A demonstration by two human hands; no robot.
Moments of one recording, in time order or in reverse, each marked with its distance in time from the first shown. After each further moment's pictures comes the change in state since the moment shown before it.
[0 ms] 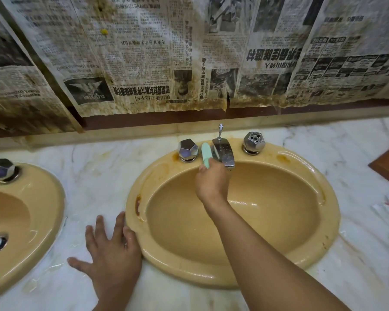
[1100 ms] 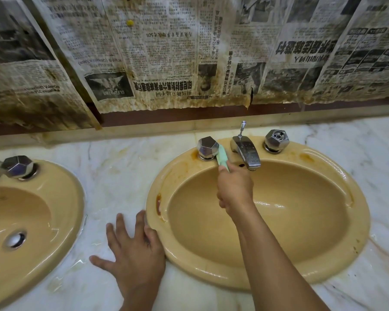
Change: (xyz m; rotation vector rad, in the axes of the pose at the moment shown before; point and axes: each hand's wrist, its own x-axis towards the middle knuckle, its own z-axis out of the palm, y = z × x) left_hand 0.005 -0.001 0.002 -0.015 0.016 0.033; right_hand 0.001 0.010 0.015 0.385 -0.054 0.287
